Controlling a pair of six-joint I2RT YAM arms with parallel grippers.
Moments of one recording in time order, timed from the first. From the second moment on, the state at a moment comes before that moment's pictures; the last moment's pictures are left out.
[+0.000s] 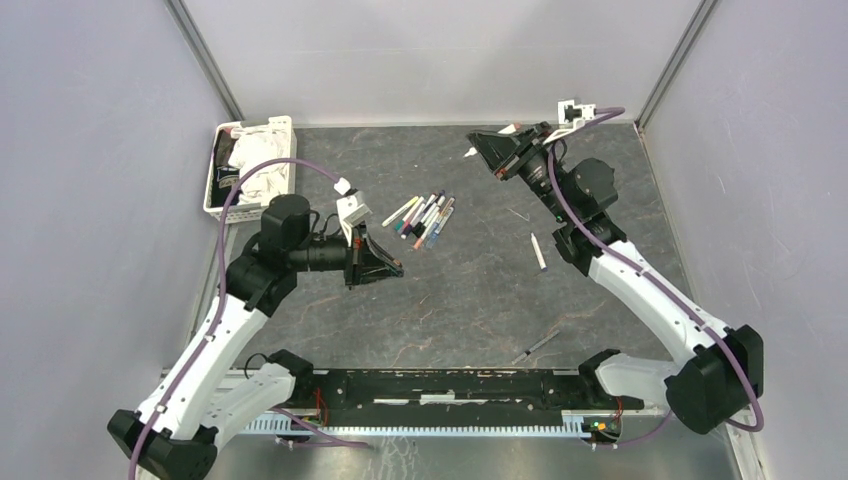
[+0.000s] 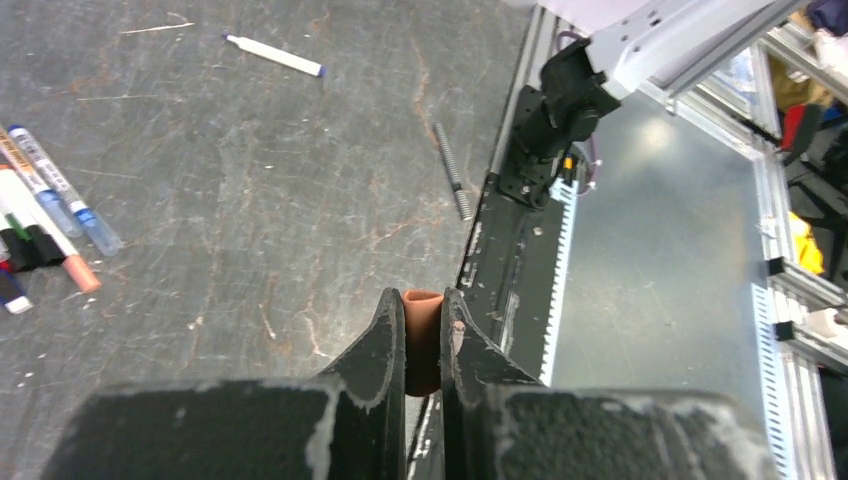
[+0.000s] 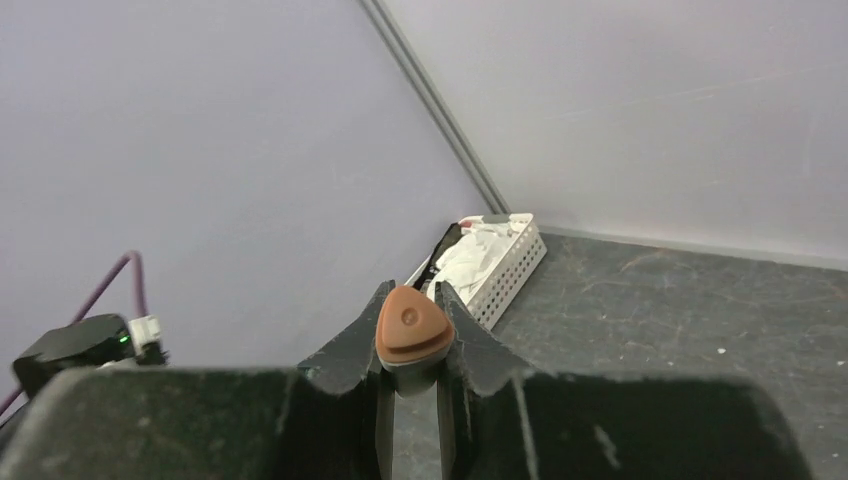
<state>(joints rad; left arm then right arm) -0.44 0.86 0.94 -0.50 0.90 -0.05 0.49 1.21 1.01 0.54 -0.20 0.66</state>
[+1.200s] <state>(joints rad) -0.19 1.40 0.76 -0.61 0.41 0.79 0.54 1.08 0.69 0.19 0.01 0.12</state>
